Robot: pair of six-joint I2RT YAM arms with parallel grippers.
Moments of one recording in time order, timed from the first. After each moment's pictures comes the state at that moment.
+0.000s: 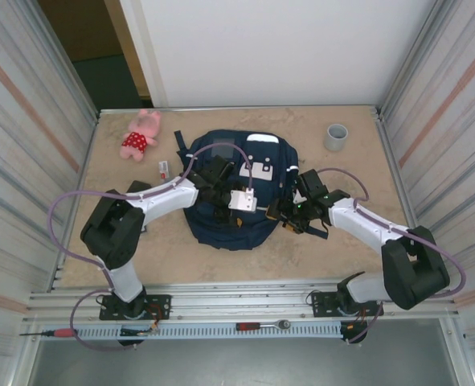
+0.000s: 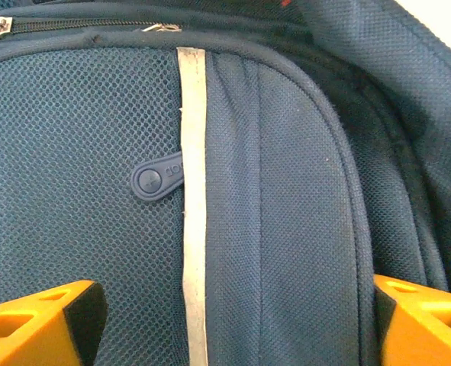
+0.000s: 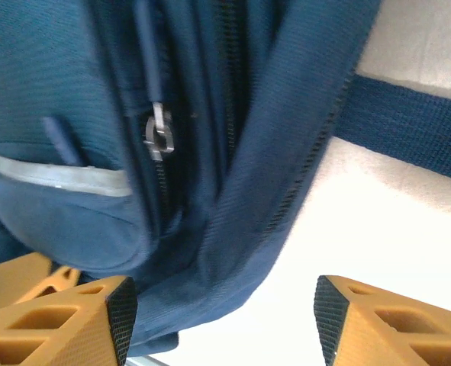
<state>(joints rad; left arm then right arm) -0.69 1.76 1.16 -0.46 0.33 1.05 0.47 1.36 0.74 -0.48 -0.39 0.91</state>
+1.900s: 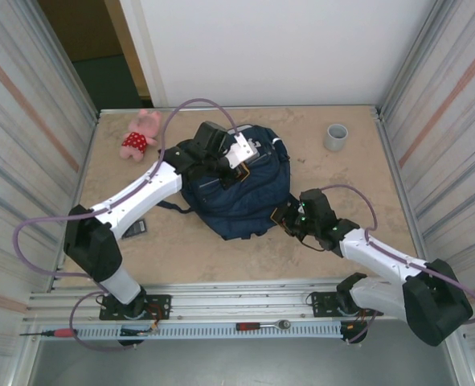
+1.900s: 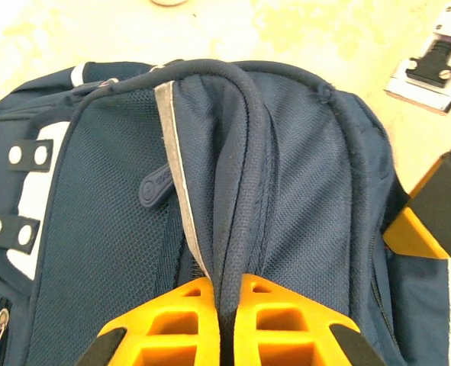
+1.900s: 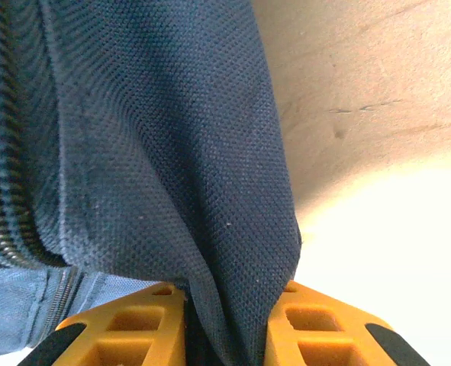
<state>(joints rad) -0.66 1.62 1.46 -0.60 0.29 0.38 0.55 1.09 0.46 -0.10 -0.24 1.19</state>
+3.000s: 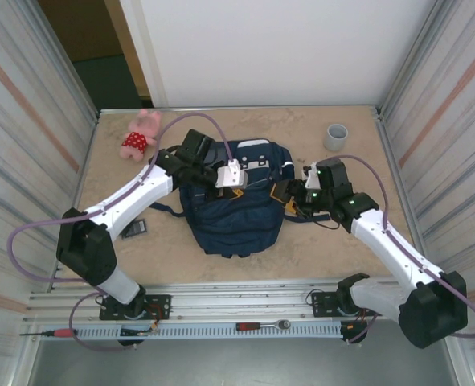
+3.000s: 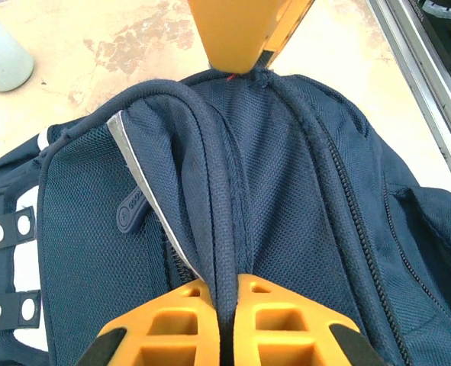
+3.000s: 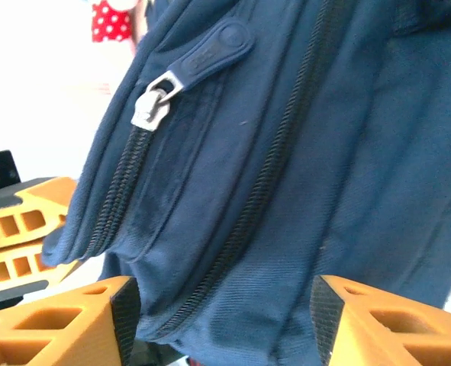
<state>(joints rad) -0.58 1.57 1.32 -0.69 0.66 0.98 0.40 1.09 0.80 -0.43 -0.55 0.97</state>
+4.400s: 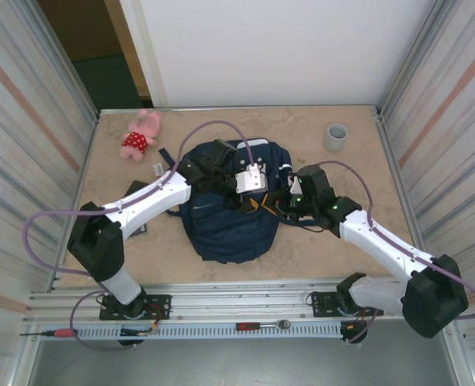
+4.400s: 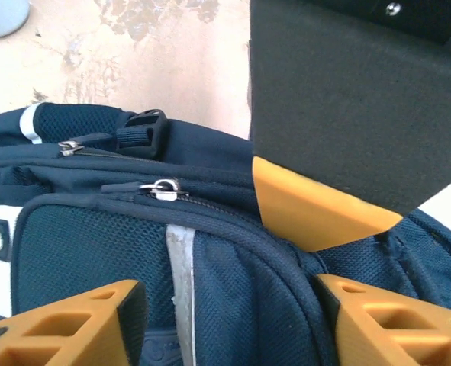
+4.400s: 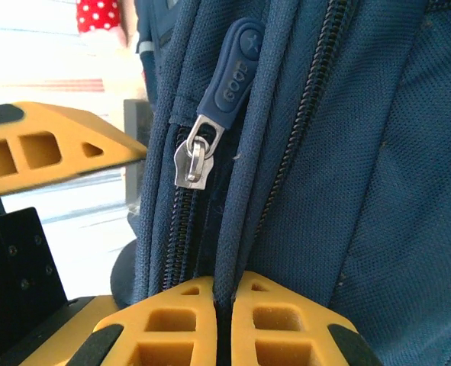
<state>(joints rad) -0.73 1.64 1.32 -0.56 0.44 0.69 0.56 1.14 0.75 -0.29 -0.41 1.11</state>
